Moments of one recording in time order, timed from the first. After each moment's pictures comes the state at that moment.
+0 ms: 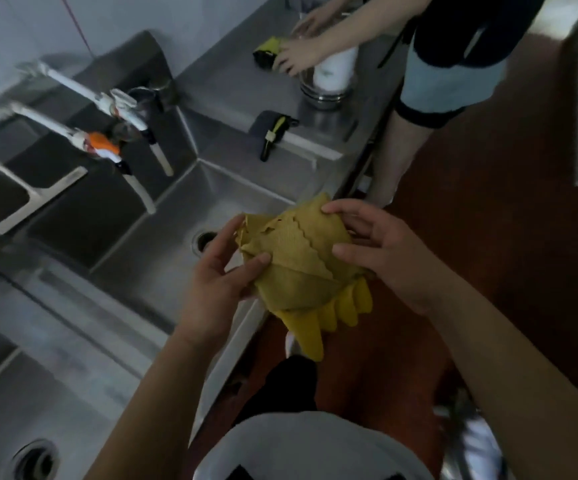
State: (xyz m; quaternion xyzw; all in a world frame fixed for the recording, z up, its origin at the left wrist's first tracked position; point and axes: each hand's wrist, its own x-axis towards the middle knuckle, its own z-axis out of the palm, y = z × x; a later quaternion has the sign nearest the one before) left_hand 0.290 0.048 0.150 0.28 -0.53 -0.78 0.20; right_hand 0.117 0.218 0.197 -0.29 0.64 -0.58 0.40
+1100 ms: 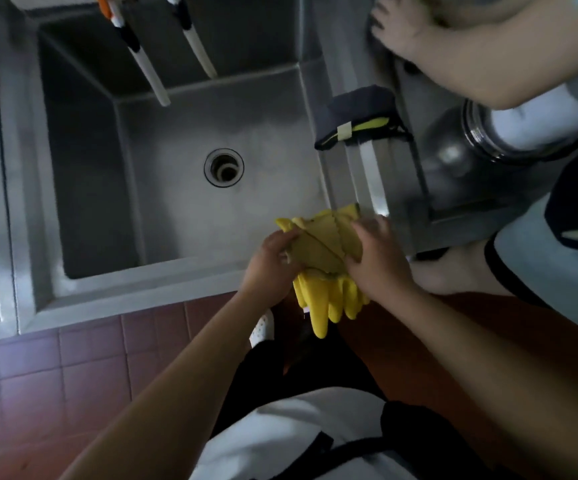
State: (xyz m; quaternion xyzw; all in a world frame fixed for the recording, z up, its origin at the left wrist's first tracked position) left_hand -0.016 0.029 -0.004 0.65 -0.50 -0.54 0.17; right_hand -0.216 0.032 0.005 -0.61 0.71 -0.04 0.35
